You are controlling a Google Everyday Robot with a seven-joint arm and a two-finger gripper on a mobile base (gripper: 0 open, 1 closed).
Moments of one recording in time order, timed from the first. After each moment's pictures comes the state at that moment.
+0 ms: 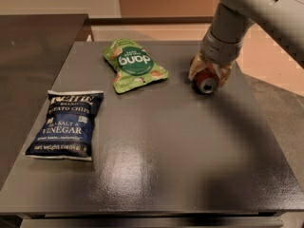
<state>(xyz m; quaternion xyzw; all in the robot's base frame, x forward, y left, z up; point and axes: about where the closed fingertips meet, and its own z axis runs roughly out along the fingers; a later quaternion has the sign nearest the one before) 0.604 -0.174 0.852 -0.98 0.15 -0.07 0.05</state>
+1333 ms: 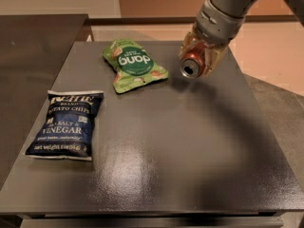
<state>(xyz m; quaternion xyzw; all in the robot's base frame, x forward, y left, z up) 0.585 -0.125 0.920 -0.91 0.38 -0.01 0.16</state>
